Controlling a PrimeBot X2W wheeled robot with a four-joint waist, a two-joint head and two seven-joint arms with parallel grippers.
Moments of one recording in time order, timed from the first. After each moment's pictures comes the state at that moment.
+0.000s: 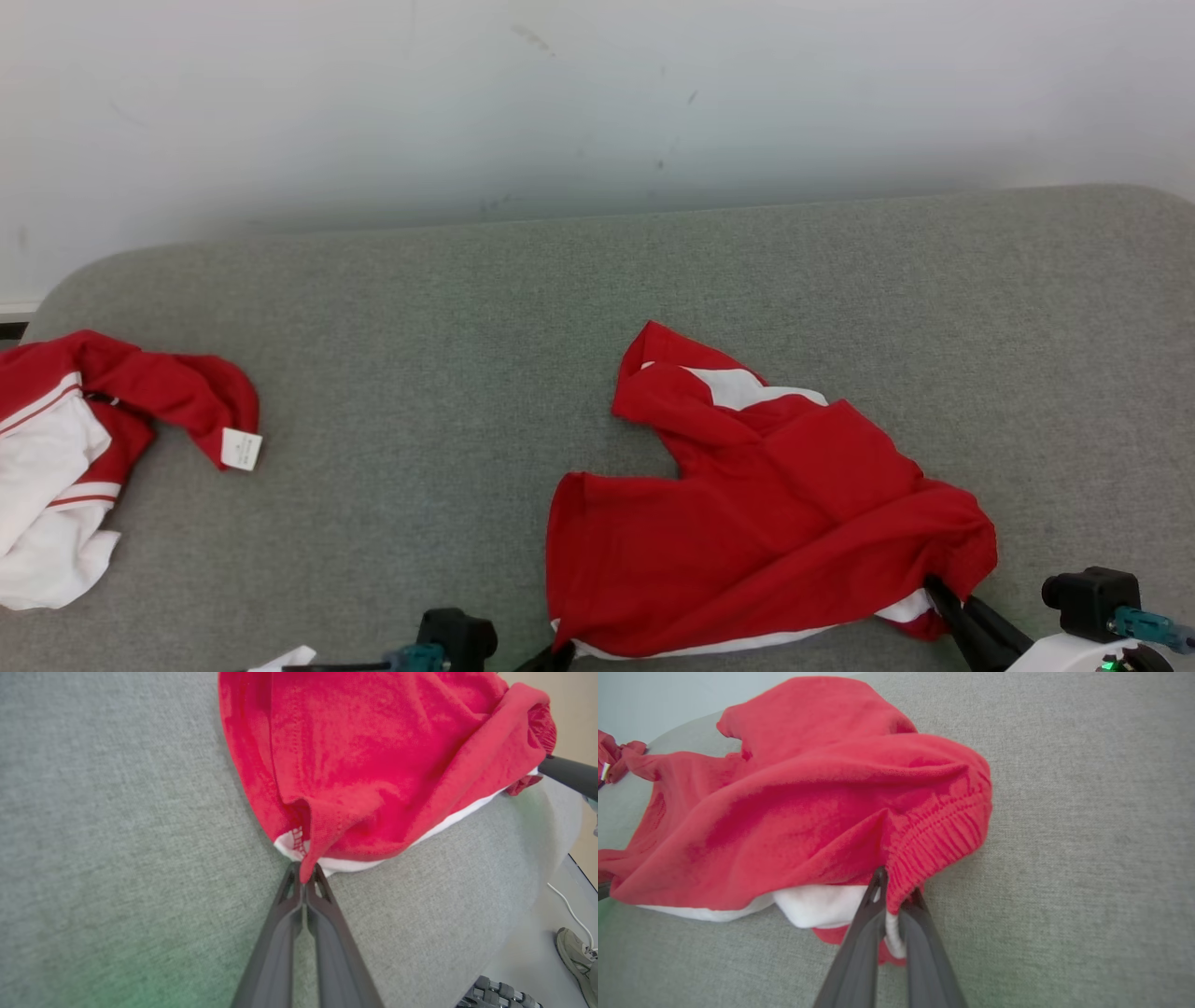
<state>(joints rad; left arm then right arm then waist) -0.16 0.18 -0.56 0.38 -0.46 -0.13 0.04 -0.28 -0.44 0.69 0.51 0.92 0.13 -0.13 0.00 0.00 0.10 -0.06</state>
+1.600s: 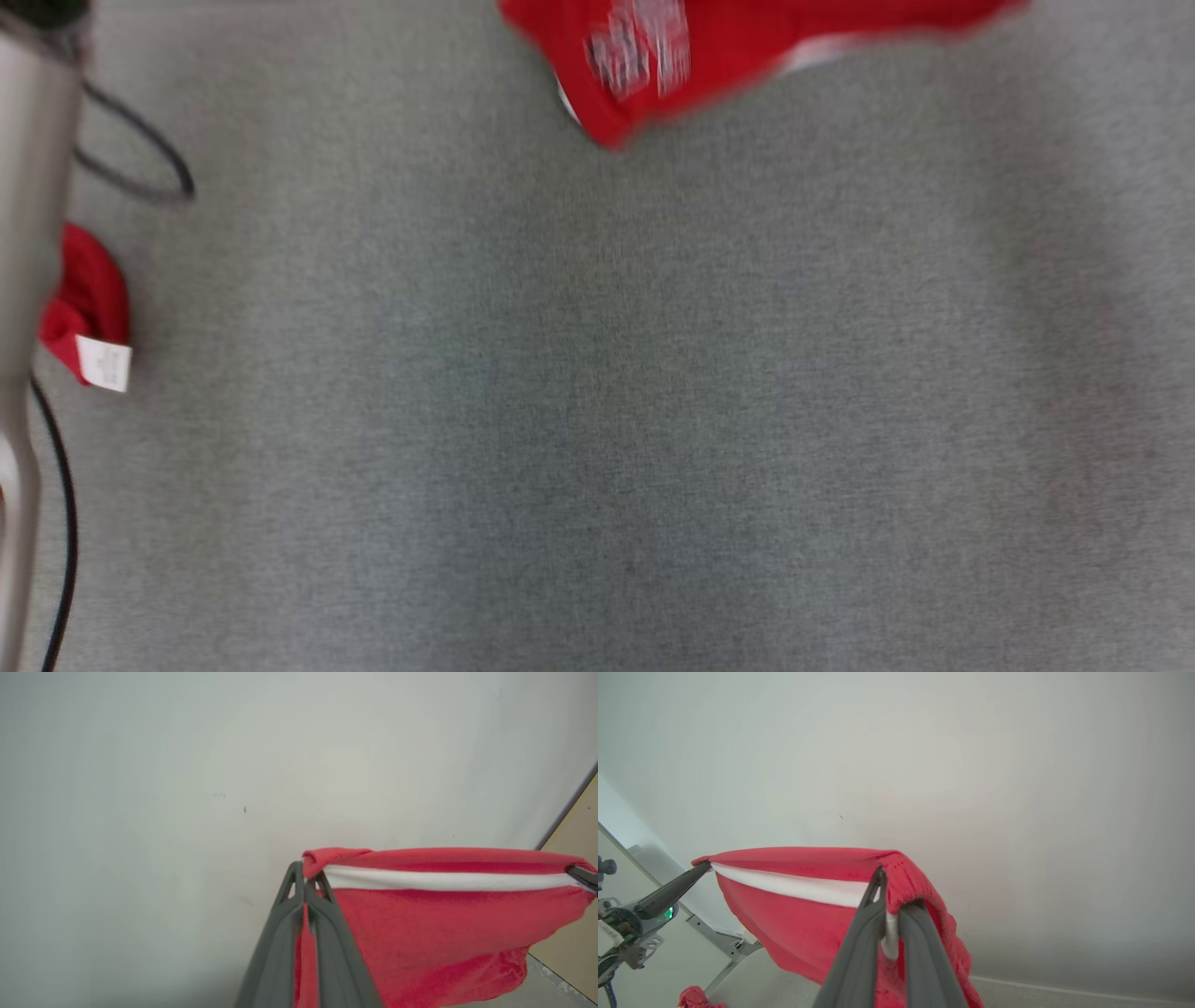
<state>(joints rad) -1.46 0.40 -0.48 0.67 -0.84 -0.13 0.15 -1.41 -0.48 0.67 0.51 1.37 0.13 0.22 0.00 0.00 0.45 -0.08</state>
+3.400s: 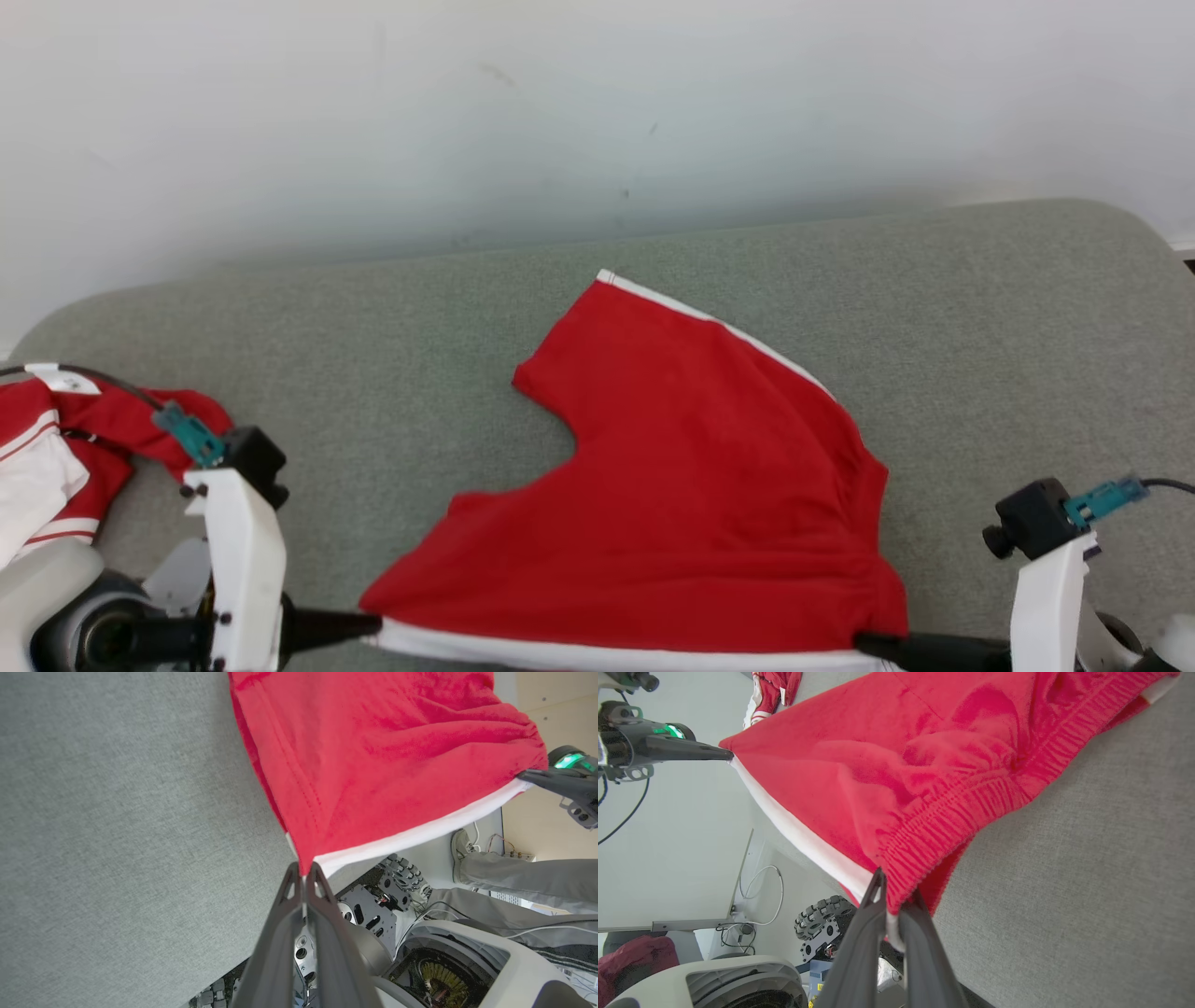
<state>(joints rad) -0.65 0.94 -0.97 0.03 -1.56 0.00 0.73 -0.67 -0.84 1.22 -0.04 1.68 0.13 0.39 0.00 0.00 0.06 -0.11</state>
